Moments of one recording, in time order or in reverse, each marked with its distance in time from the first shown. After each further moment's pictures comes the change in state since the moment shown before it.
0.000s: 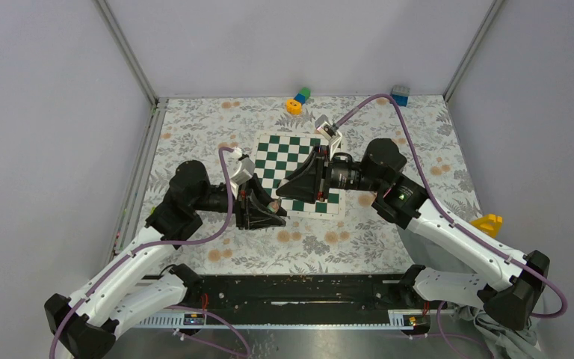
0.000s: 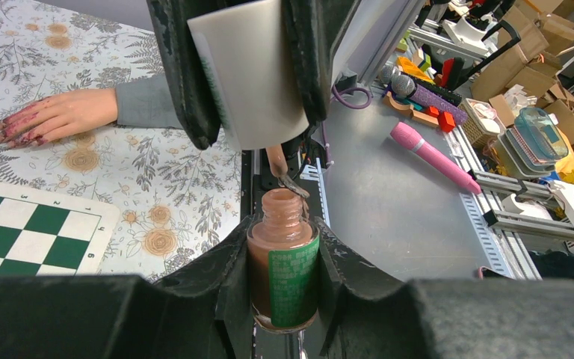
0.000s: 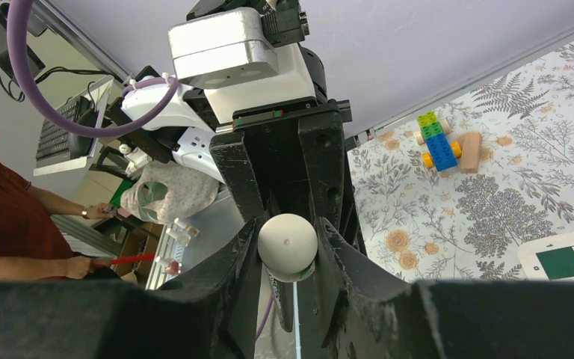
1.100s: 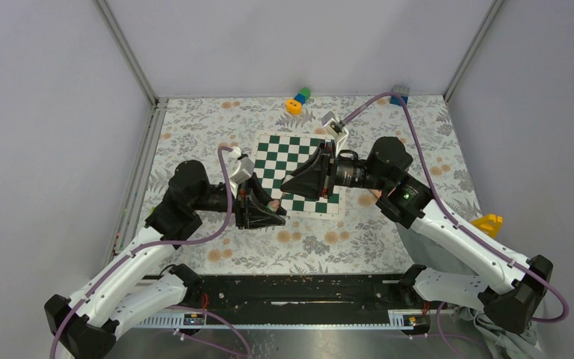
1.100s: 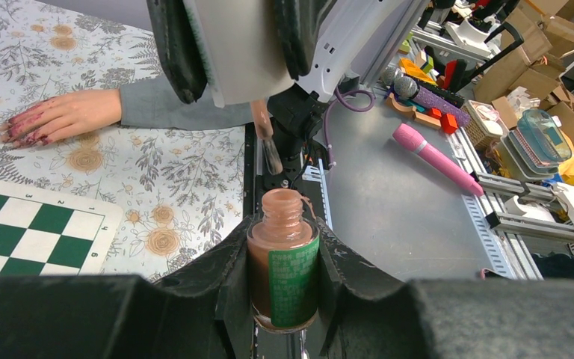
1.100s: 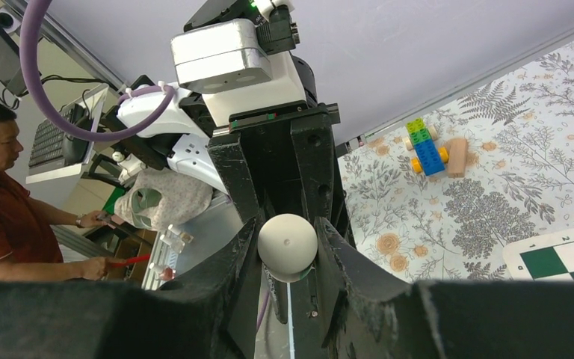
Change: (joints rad) left arm 0.007 -0.002 0.000 0.000 -0.001 0.000; right arm -0.035 -0.020 0.000 -0.008 -0.007 -0.003
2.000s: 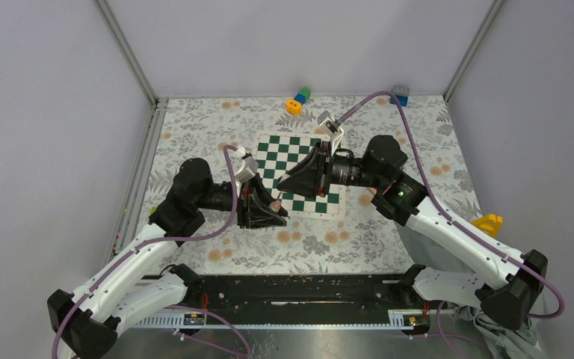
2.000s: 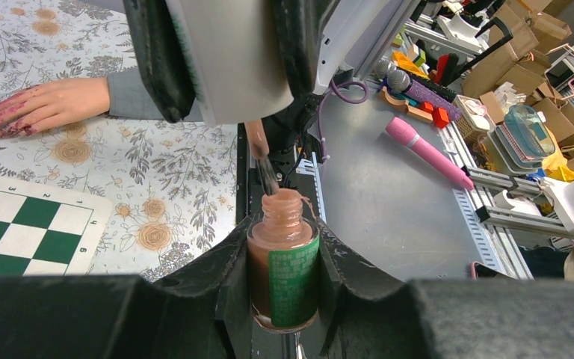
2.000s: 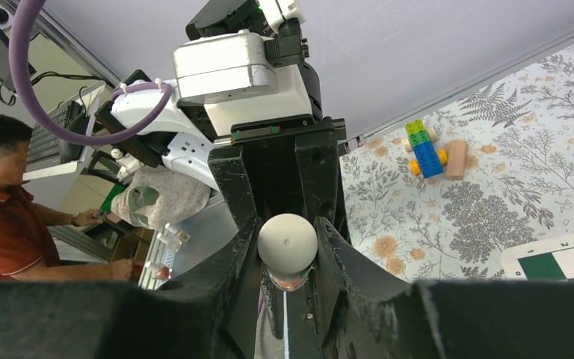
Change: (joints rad) left arm 0.002 0.032 0.000 0.000 0.027 -0.002; right arm 0.000 0.035 0.000 0.036 -0.016 -0.005
